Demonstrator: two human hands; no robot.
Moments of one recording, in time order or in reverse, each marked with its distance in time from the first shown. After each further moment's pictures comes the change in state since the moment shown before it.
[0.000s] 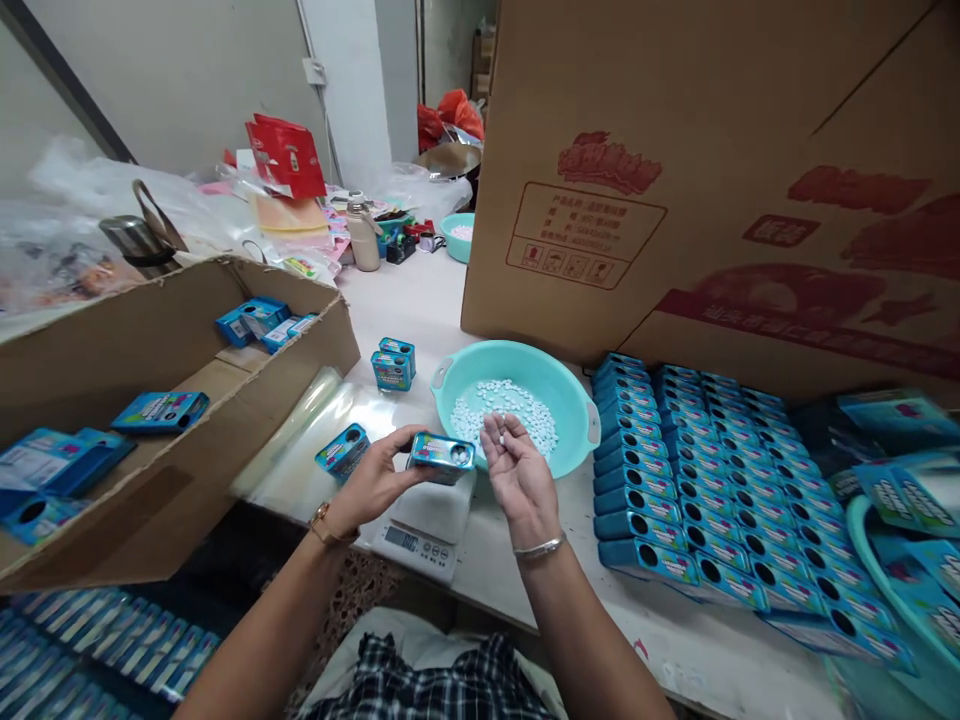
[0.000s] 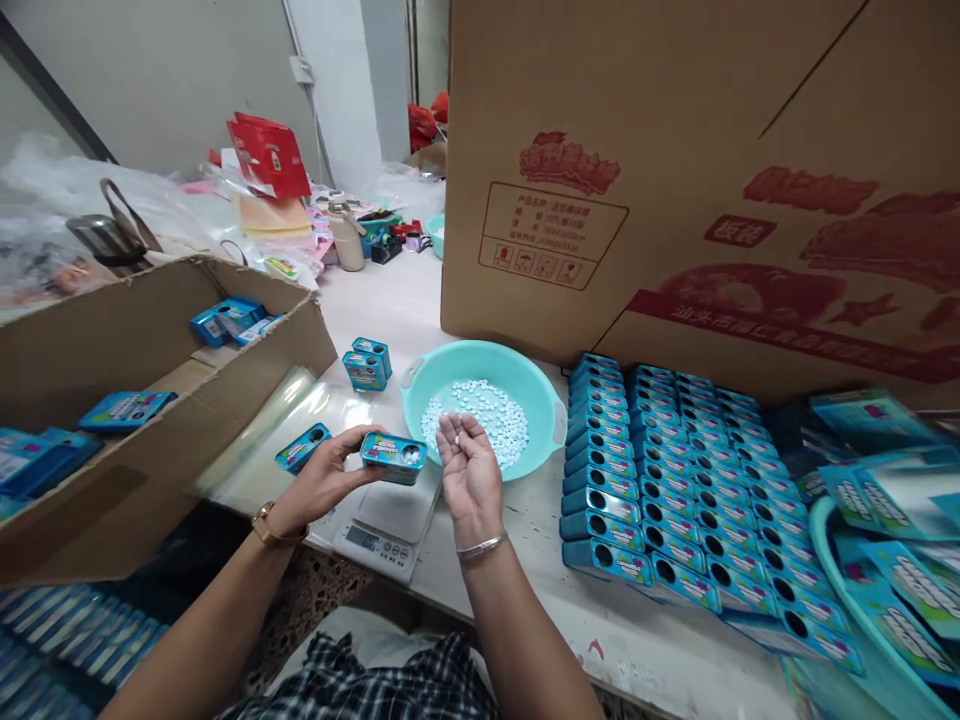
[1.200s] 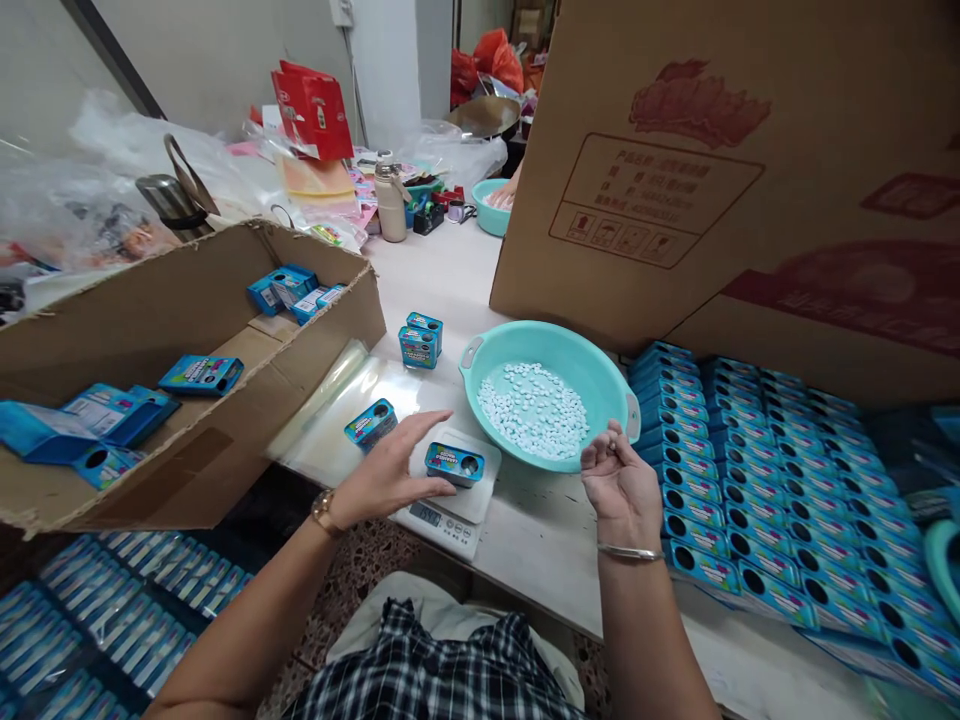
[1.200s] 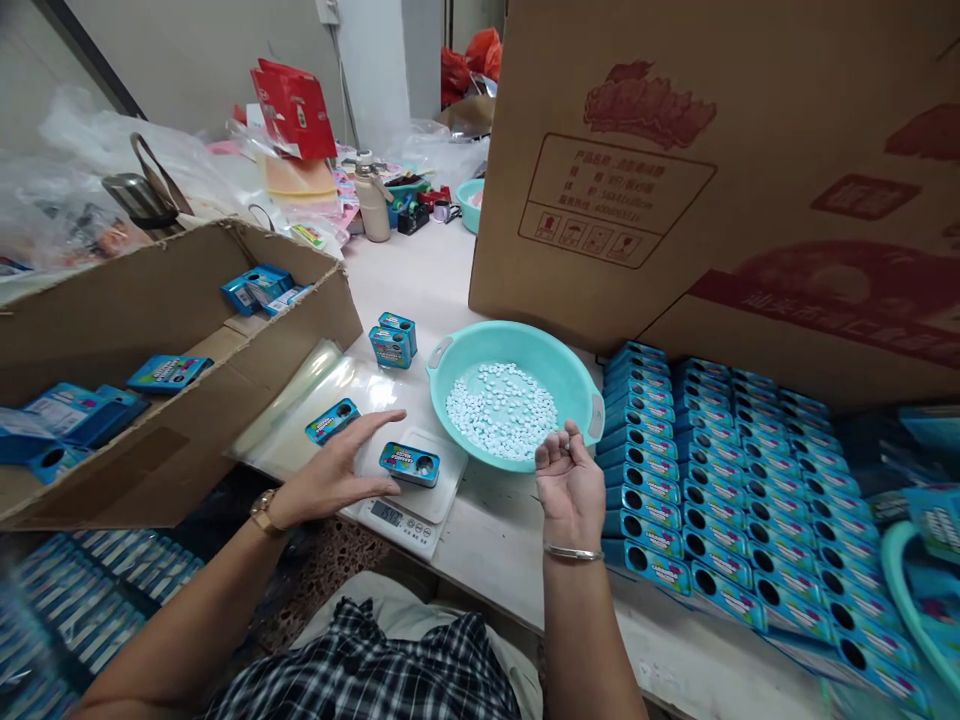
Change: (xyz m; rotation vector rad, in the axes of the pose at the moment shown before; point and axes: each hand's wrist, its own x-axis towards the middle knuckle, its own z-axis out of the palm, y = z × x) left_hand -0.024 0.007 -0.023 0.285 -0.142 0.111; right_hand 0.003 -0.064 -0.049 0.035 0.281 -0.099
